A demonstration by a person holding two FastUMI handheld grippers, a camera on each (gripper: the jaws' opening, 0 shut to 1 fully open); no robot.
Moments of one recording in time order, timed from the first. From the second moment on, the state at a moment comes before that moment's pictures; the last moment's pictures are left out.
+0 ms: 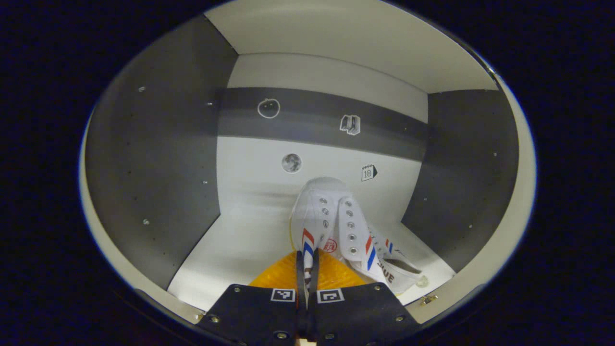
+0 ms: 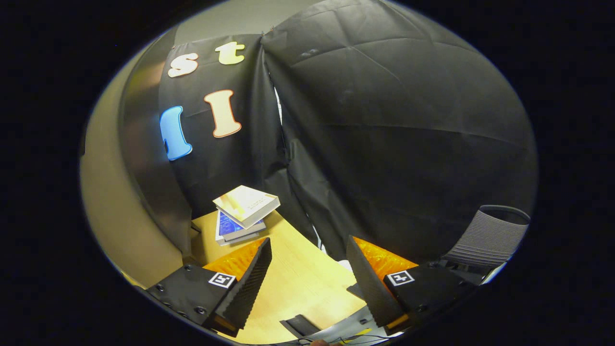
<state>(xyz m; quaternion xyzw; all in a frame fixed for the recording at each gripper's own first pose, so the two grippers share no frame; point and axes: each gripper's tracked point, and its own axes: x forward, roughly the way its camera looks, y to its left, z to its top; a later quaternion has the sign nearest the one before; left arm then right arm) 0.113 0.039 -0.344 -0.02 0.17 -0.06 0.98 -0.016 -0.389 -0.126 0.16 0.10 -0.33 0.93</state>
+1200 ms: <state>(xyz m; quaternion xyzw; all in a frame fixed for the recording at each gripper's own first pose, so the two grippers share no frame) 0.064 0.058 -0.330 -0.03 0.16 0.02 0.99 0.022 -0.377 -0.060 0.11 0.05 -0.28 0.95</state>
